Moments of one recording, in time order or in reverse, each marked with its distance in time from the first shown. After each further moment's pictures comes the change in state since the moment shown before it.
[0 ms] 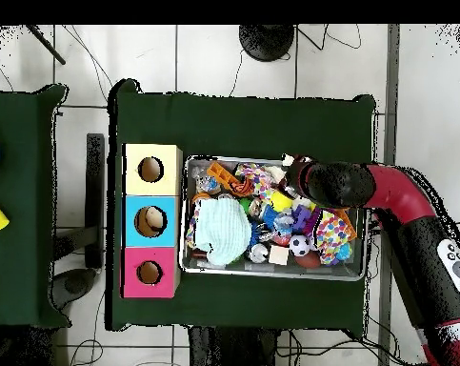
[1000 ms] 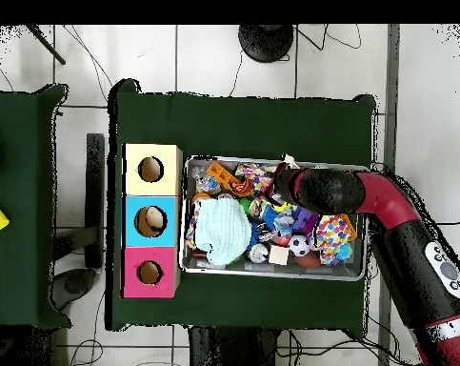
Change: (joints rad) arm -0.047 0.063 0.076 0.066 0.005 0.000 -0.034
